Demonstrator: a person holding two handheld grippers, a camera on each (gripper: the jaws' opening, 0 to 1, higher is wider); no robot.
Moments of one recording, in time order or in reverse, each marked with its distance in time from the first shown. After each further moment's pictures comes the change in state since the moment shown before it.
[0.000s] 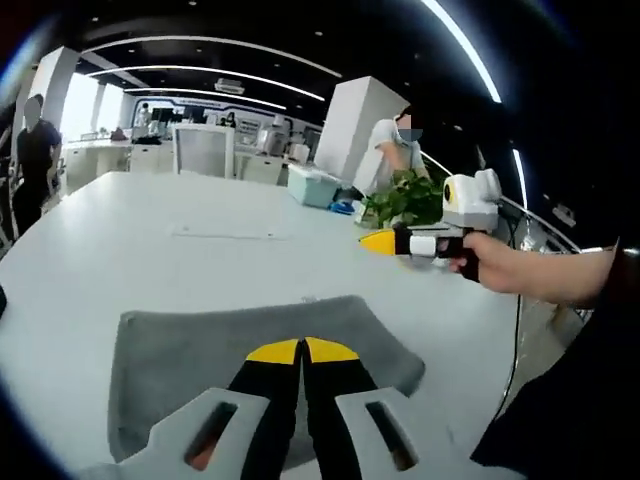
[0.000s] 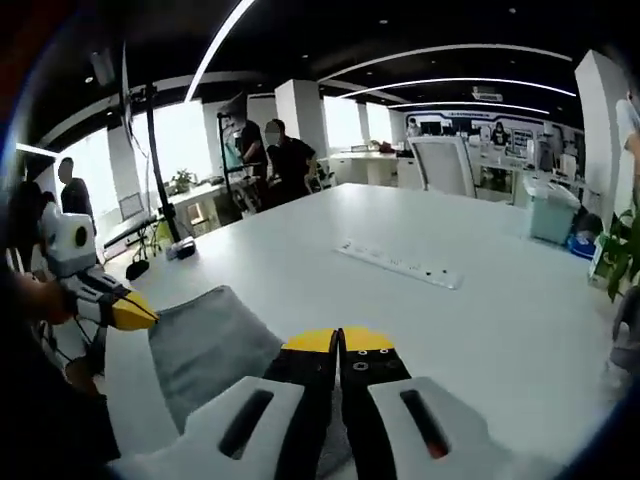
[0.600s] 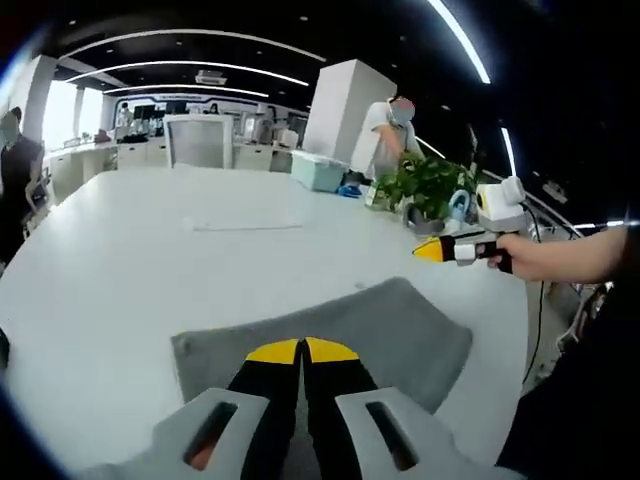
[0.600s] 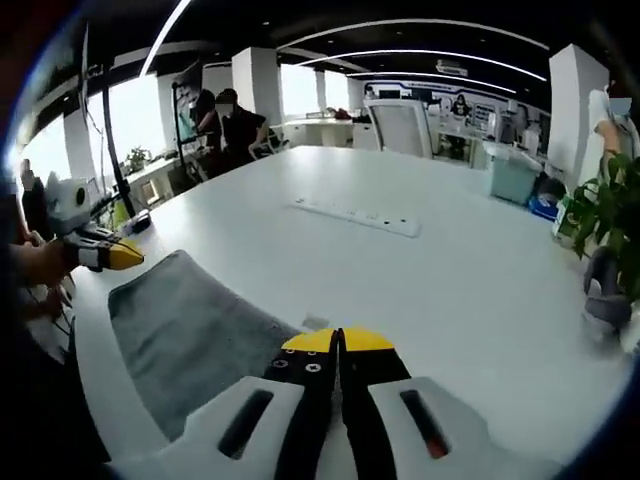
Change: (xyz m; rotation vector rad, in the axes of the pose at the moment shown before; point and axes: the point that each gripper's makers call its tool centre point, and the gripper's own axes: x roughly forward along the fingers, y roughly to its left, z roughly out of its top) left arm 0.005 0.086 0.002 0.072 0.054 -0.039; right arm -0.009 -0.020 -0.038 0.110 0.113 -0.191
